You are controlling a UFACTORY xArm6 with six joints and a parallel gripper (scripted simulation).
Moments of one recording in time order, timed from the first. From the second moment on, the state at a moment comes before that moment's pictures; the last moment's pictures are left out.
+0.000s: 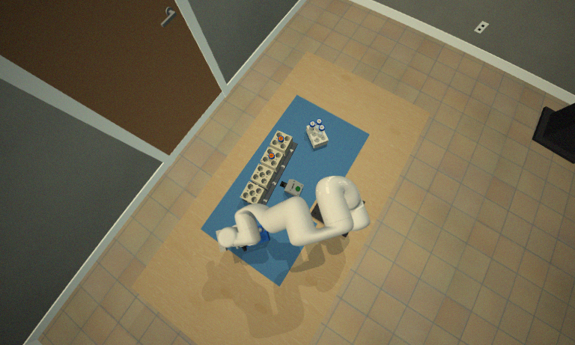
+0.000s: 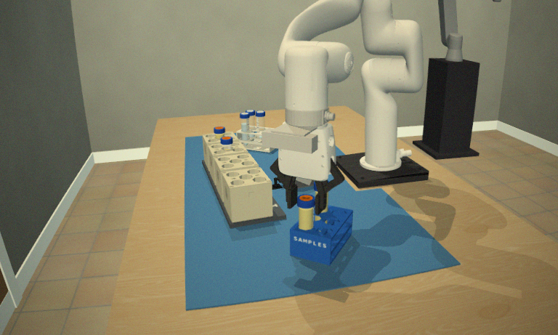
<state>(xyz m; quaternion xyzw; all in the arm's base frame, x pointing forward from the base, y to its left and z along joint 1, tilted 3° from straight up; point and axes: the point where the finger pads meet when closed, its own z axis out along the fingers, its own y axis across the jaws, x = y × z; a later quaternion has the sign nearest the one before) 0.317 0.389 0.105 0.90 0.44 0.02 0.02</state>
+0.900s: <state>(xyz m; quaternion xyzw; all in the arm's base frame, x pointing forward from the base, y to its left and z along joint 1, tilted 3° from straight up) 0.317 0.389 0.107 0.90 0.44 0.02 0.02</state>
